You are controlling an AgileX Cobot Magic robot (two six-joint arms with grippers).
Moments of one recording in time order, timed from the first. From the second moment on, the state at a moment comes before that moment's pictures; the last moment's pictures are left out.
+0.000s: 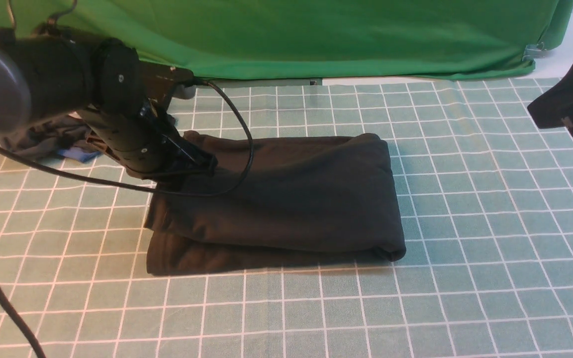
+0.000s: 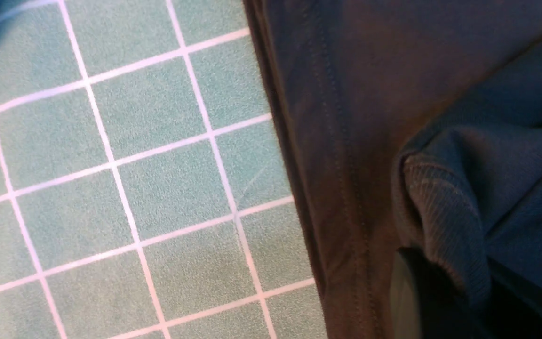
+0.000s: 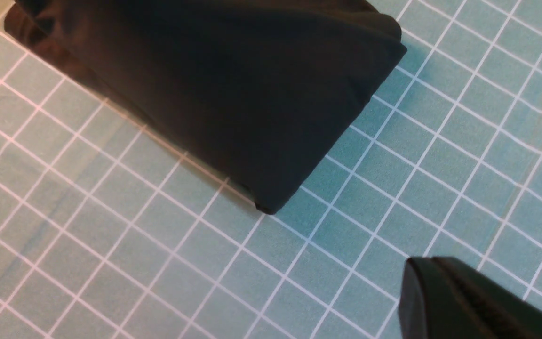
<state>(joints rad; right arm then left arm) 0.35 1.25 -1.37 0.25 1.11 -0.32 -0.24 1.78 -1.26 0.06 0.77 -0.04</state>
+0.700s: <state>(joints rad) 0.35 1.38 -1.37 0.27 1.11 -0.30 -0.24 1.71 -1.29 0.28 0.84 -0.18</state>
